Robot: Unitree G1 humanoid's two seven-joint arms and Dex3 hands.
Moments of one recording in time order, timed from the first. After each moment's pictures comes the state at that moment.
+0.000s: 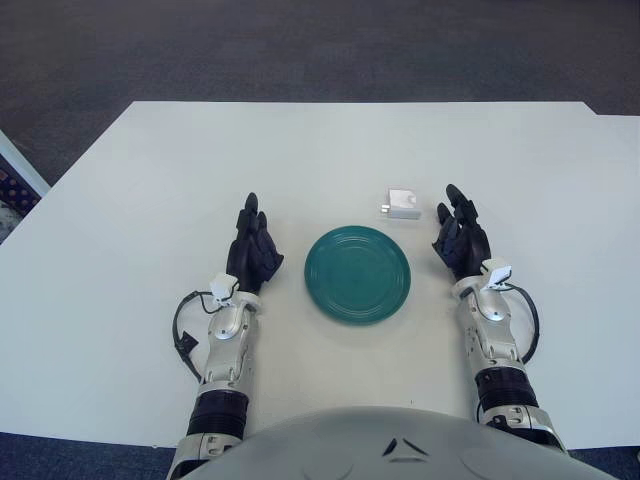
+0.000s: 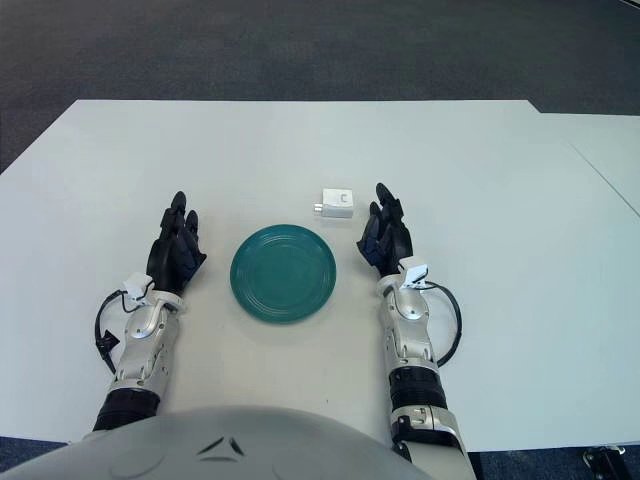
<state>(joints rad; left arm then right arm) 0.08 -0.08 0.05 0.23 -0.13 -0.36 -0.11 -0.05 -0.02 -0.13 0.36 0.11 -0.31 0.07</state>
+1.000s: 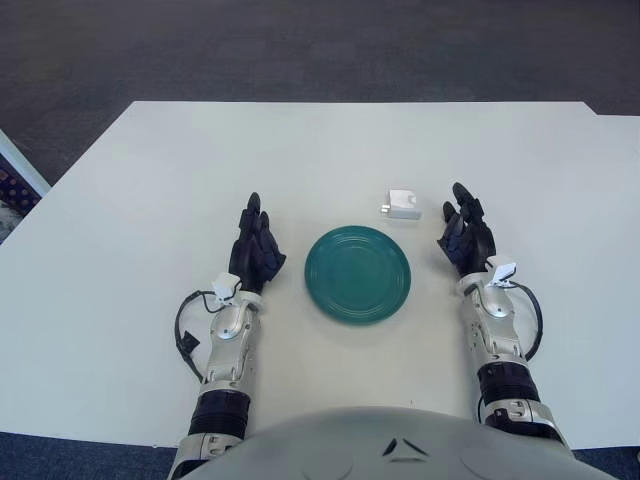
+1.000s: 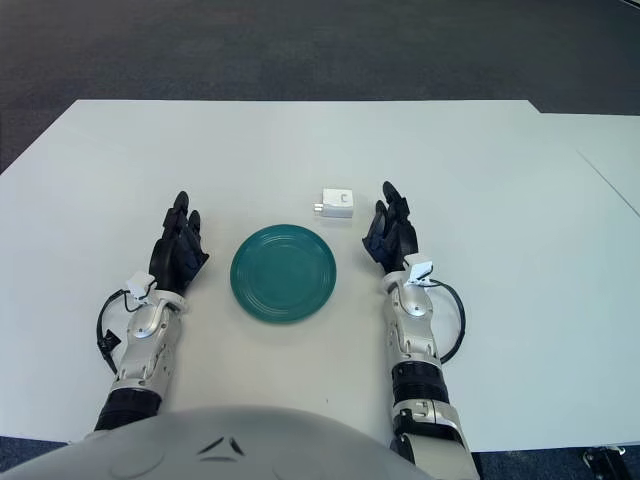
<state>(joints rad) 0.08 -0.09 0.04 0.24 -0.13 -0.38 -0.11 -0.17 -0.09 -0.20 0.43 0.14 -0.22 0.08</state>
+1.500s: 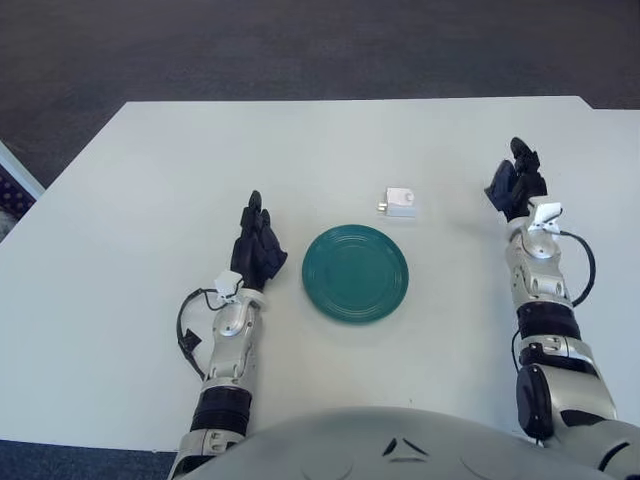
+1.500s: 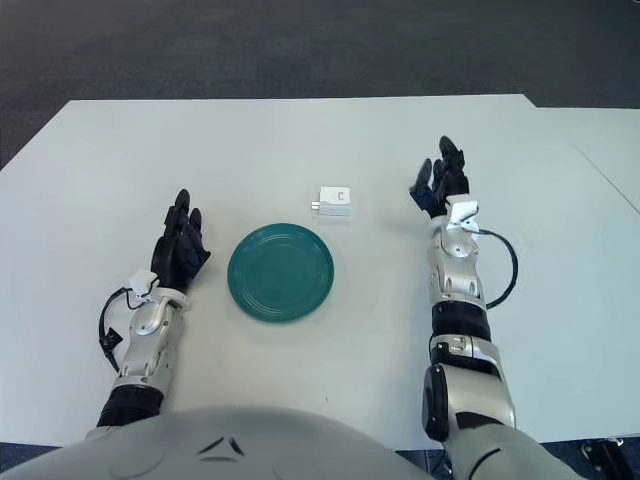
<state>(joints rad) 0.06 -0.09 0.04 0.26 -0.12 -0.38 -0.10 -0.41 -0.26 -0.16 0.52 -0.08 -0.23 -0.10</state>
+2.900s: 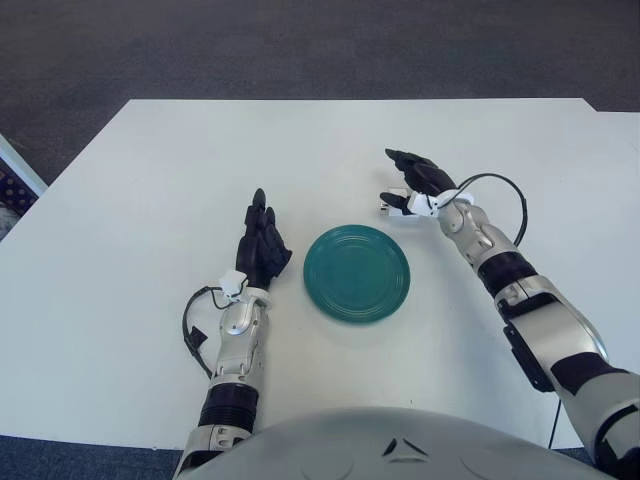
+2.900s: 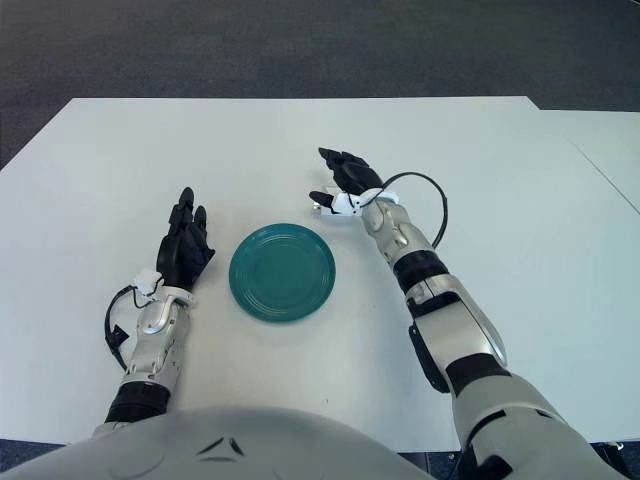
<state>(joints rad) 0.05 -0.12 0.04 0.28 -0.14 -0.42 -0.10 -0.70 -0.30 0.38 0.85 -0.61 -0.25 -0.08</state>
